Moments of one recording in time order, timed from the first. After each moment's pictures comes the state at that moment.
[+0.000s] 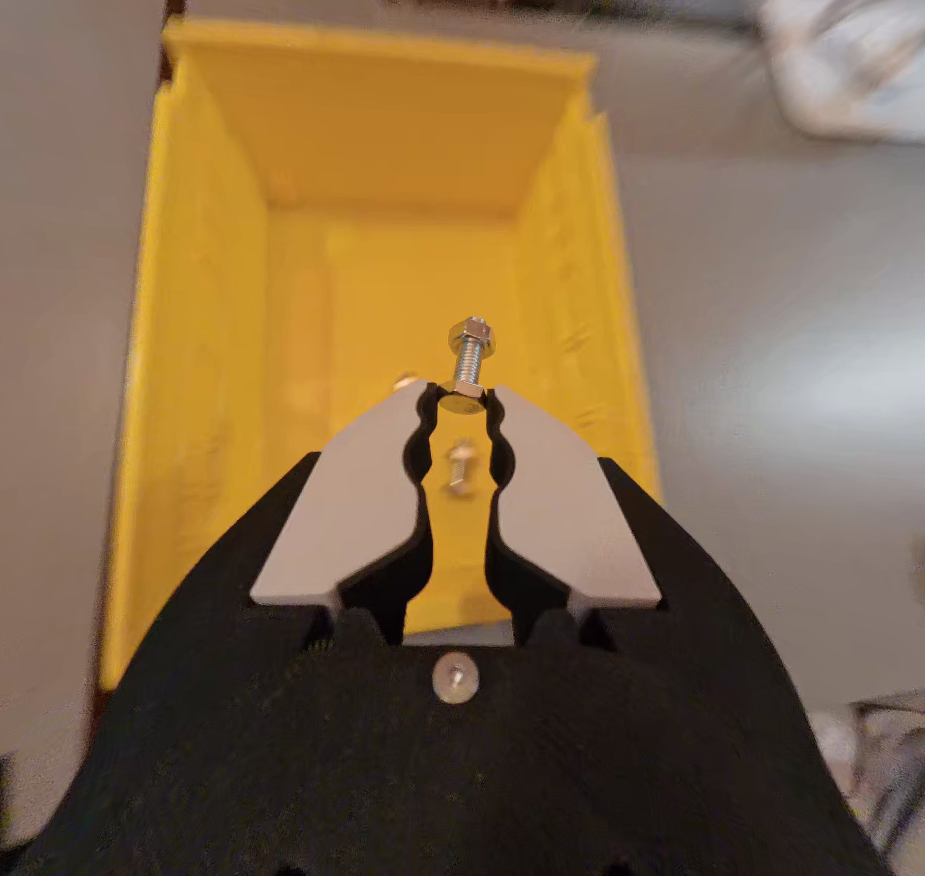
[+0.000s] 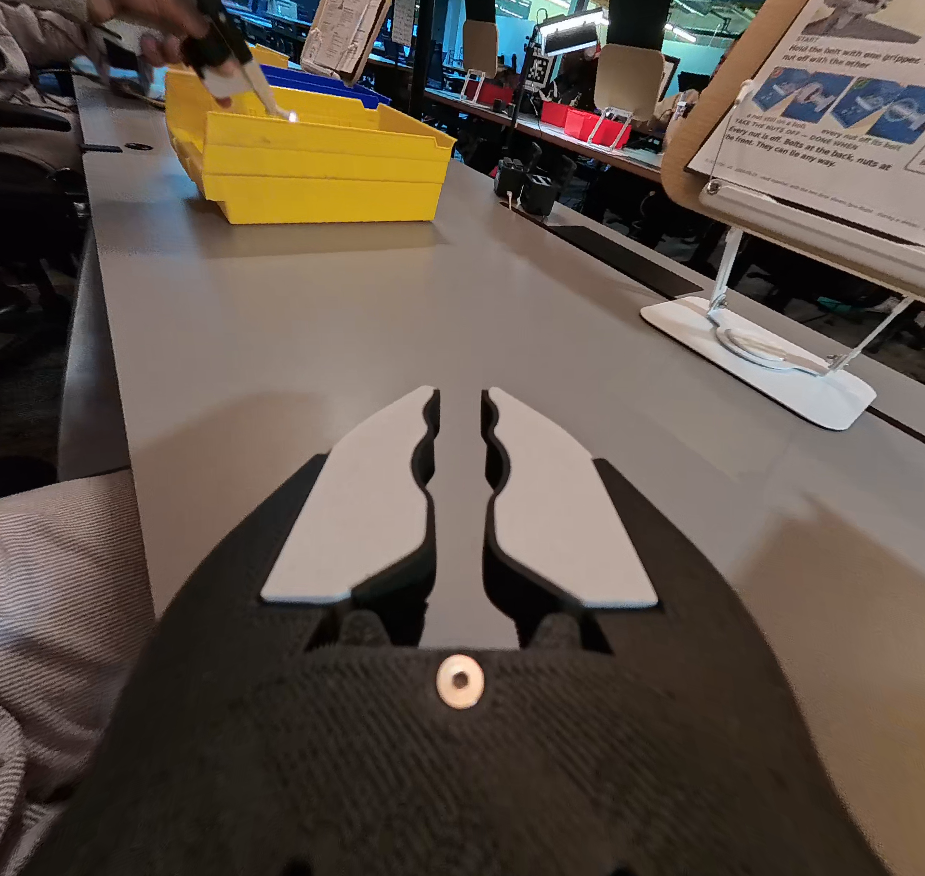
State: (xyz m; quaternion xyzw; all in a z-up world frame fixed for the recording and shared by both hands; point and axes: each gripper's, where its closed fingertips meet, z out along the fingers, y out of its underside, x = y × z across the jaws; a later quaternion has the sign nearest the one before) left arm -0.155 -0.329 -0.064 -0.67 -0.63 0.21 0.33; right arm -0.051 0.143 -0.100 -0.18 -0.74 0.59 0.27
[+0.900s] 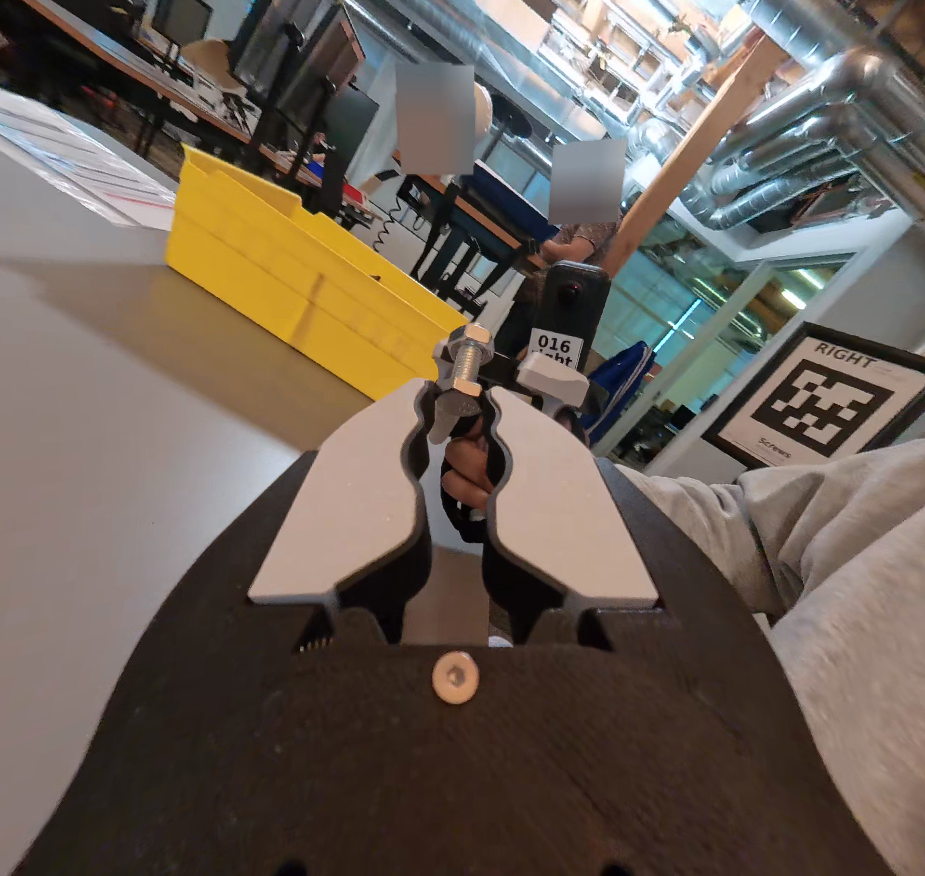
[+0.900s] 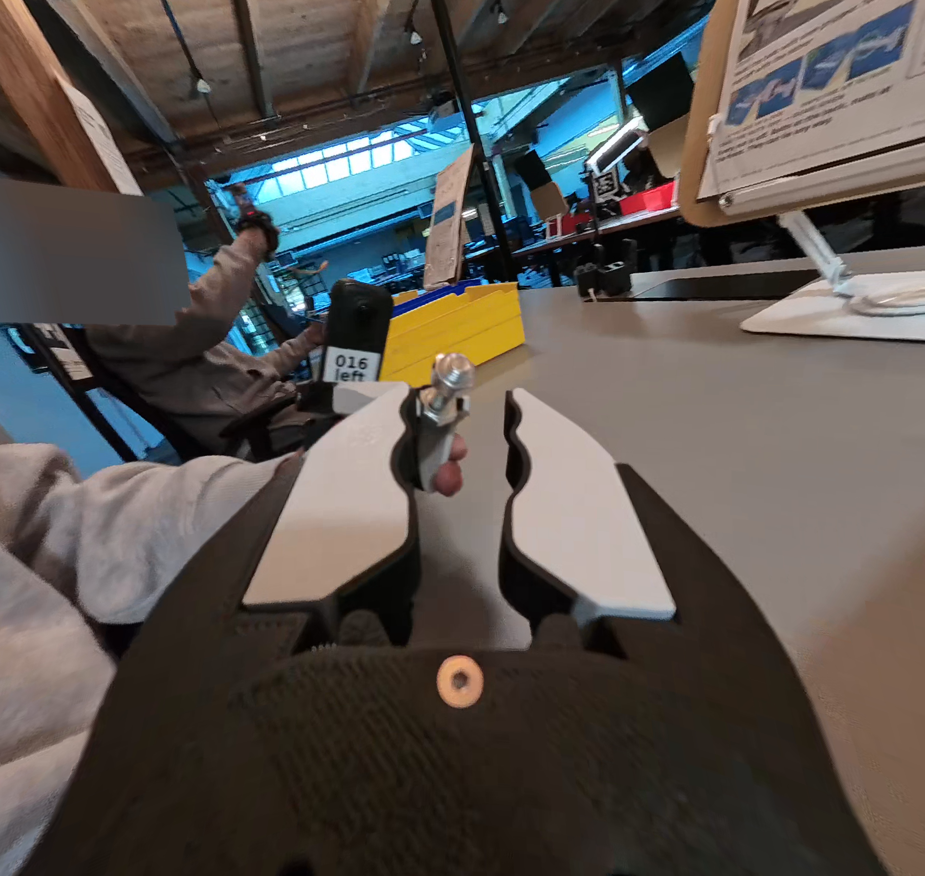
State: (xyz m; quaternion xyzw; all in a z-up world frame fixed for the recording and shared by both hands) left arm -0.031 0.179 -0.067 -0.59 -0.25 -0.17 0.75; right arm -0.035 0.190 -0.051 -0.26 -0.59 0.76 0.06
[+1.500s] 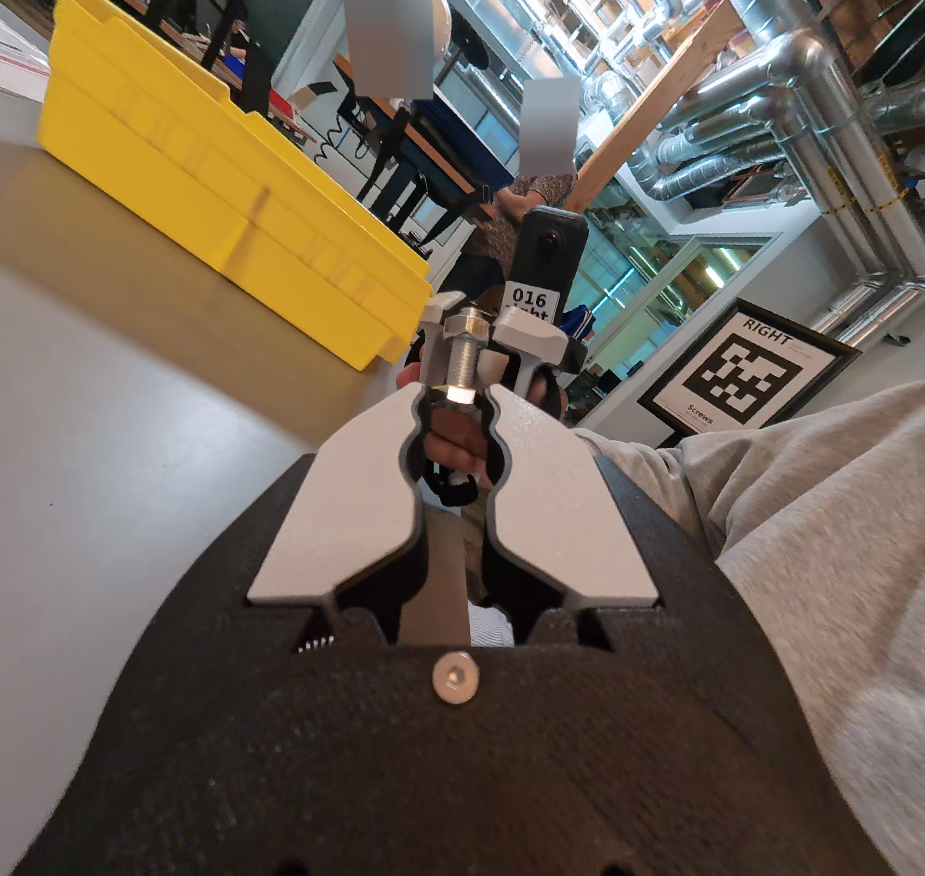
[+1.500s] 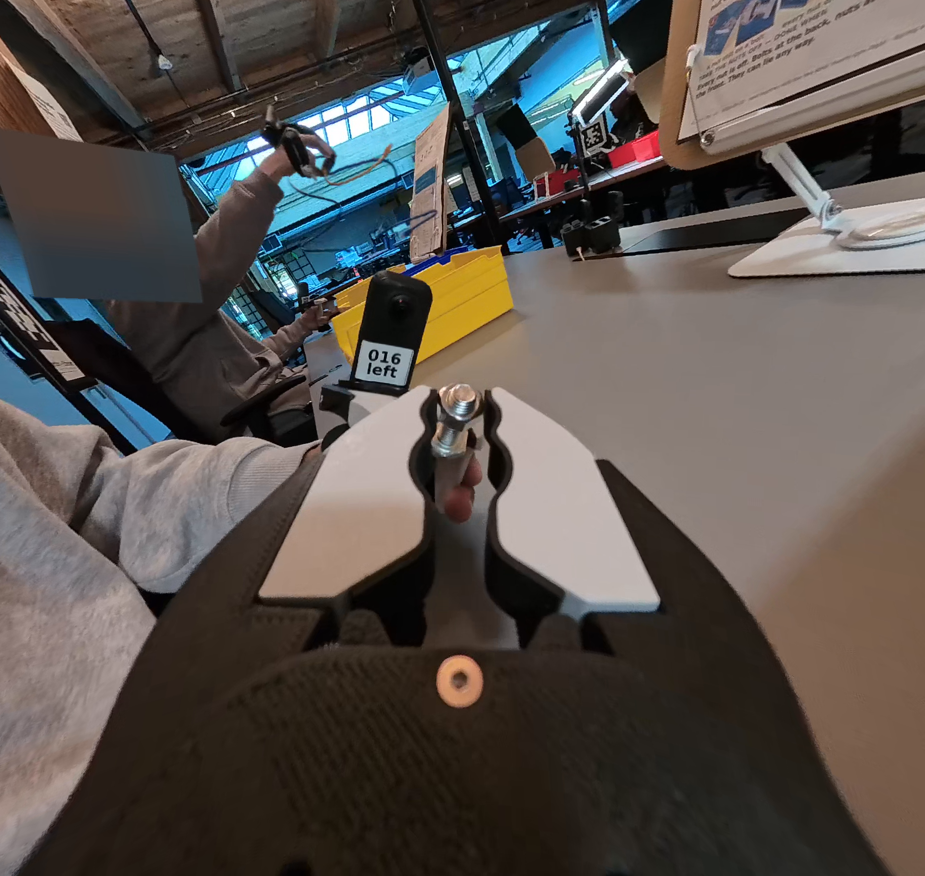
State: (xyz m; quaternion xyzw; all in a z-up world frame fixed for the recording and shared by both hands) left arm -0.020 0.200 -0.089 -0.61 -0.23 -0.26 0.71; right arm -0.039 0.200 -0.068 -0.30 -0.60 0.74 0.03
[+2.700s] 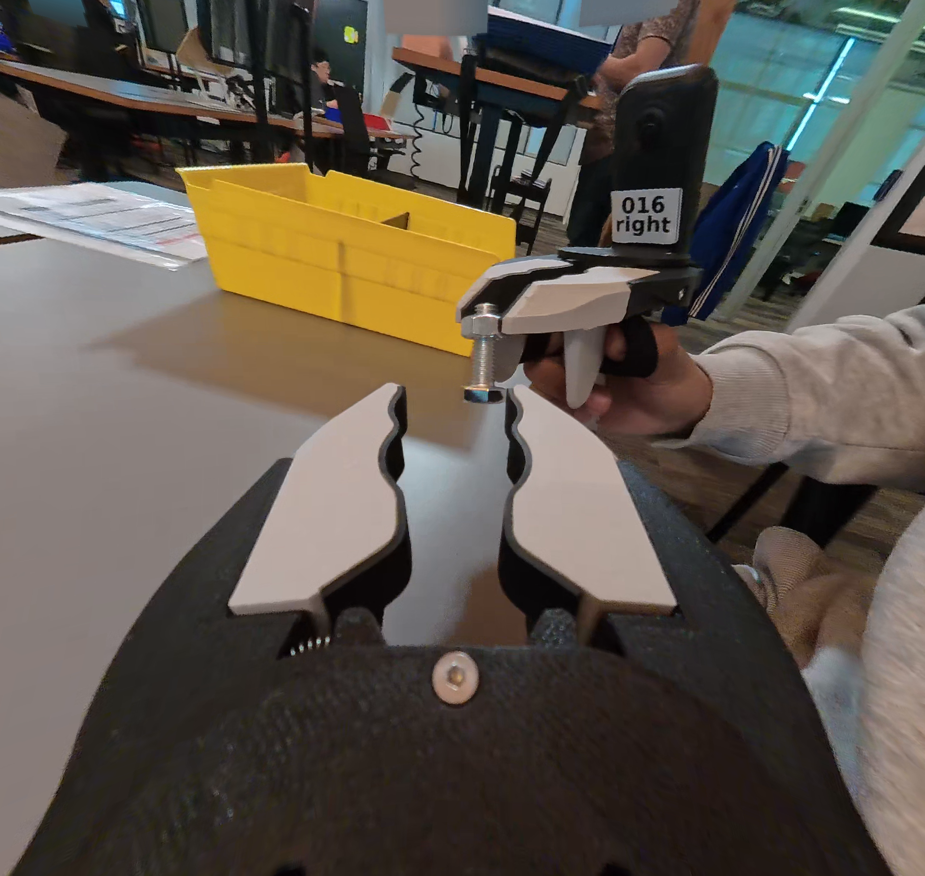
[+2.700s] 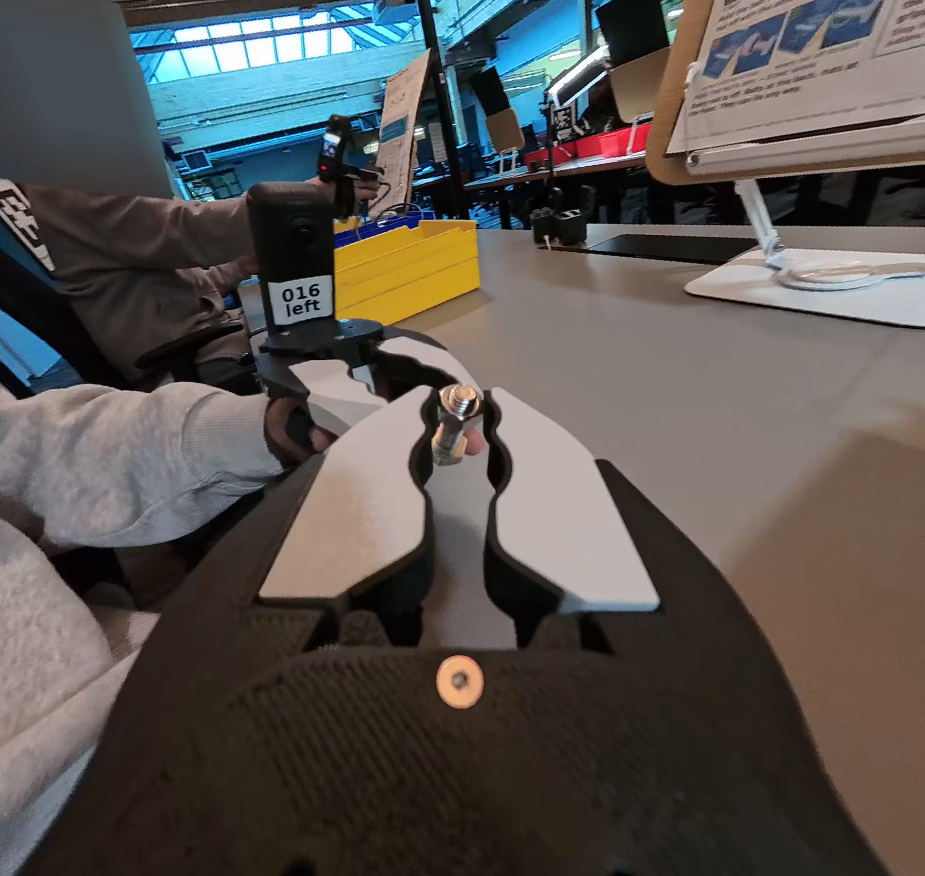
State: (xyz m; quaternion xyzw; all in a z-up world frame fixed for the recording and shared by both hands) left arm -0.024 0.188 -0.090 -0.71 -0.13 -0.01 0.69; right arm -0.030 0.197 -0.067 -0.27 -0.65 0.70 0.12
